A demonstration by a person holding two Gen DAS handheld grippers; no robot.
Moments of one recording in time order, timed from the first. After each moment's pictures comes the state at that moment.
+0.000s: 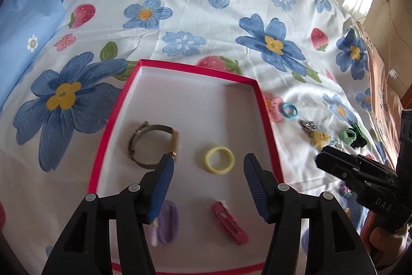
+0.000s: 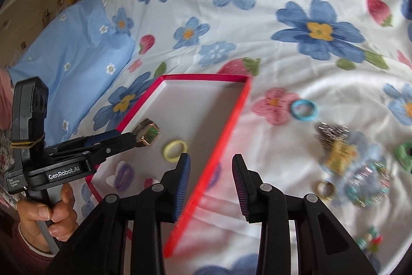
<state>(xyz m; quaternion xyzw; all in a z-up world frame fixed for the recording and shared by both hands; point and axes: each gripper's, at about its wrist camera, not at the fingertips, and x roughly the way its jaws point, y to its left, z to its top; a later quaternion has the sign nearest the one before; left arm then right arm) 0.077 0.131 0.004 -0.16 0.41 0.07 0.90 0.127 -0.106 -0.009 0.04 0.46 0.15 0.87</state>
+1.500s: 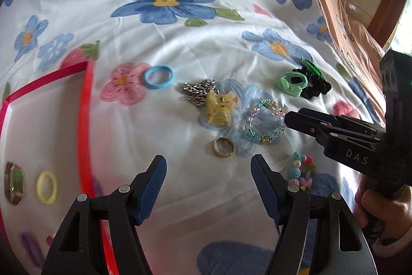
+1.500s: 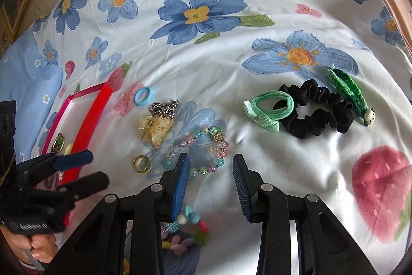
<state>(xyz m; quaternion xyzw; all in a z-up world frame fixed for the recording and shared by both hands) 0.203 -0.035 -0.043 -0.05 0.48 -0.07 0.87 0.107 -0.284 -0.025 0.08 0.48 -0.01 0.87</state>
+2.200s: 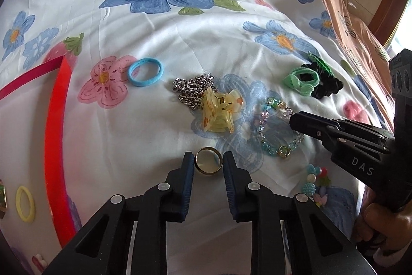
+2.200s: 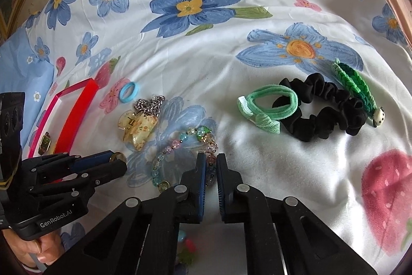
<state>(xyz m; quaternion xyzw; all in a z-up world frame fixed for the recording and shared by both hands) 0.228 -0.041 -0.072 -0.06 0.49 -0.08 0.86 0.117 -0.287 -0.042 0.07 0.49 -0.03 0.87</state>
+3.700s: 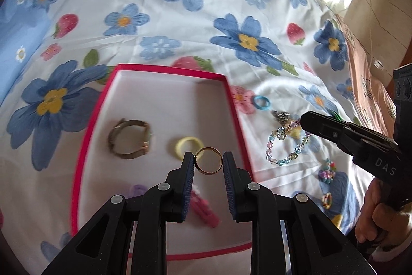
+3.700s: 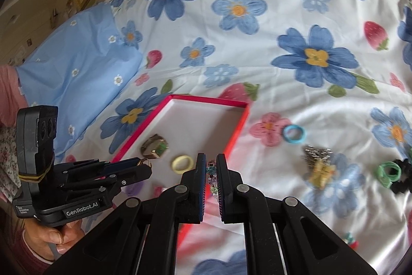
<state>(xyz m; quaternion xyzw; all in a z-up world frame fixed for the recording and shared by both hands) 0.055 0.118 0.020 -0.14 0.40 0.03 0.90 0.116 -0.095 0.031 0.02 0.43 0.17 0.89</state>
